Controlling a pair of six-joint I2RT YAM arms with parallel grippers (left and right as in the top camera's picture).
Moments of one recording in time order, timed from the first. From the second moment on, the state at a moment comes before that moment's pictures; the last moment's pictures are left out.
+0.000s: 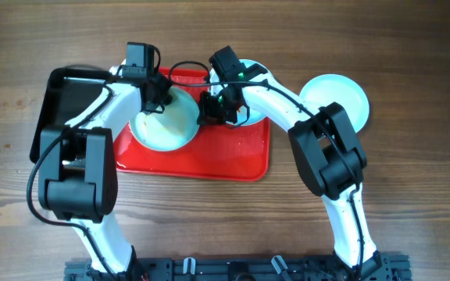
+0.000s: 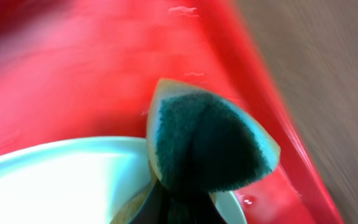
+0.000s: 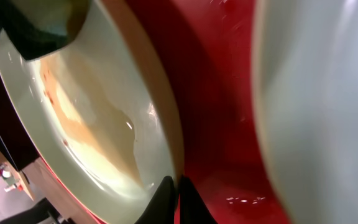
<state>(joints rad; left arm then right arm) -0.12 1.99 1.26 -0.39 -0.01 -1.00 0.56 2.31 1.71 -0.68 -0.57 0.58</state>
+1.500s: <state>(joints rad) 0.05 1.82 1.47 -1.01 0.03 -0.50 0.58 2.31 1.70 -0.69 -0.57 0.56</state>
